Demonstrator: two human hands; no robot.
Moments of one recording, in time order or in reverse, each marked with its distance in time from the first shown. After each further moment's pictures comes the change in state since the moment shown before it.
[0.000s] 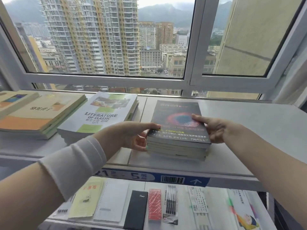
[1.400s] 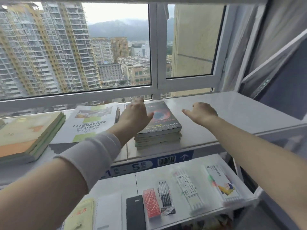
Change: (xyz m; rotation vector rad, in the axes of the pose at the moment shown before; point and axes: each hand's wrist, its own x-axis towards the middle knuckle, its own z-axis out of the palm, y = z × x) left_hand -0.046 0.013 0.023 1.019 0.564 0.803; right_hand -0.093 0.025 0.024 -1.068 0.824 -0.366
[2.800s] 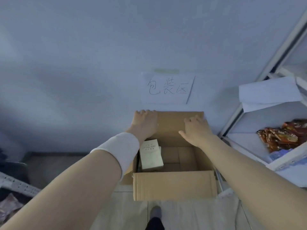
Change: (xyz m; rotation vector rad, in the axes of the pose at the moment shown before) left_hand -0.603 0.792 0.290 0.178 -0.442 1.485; right_hand -0.735 0.728 -0.174 -0.398 -0.171 1.191
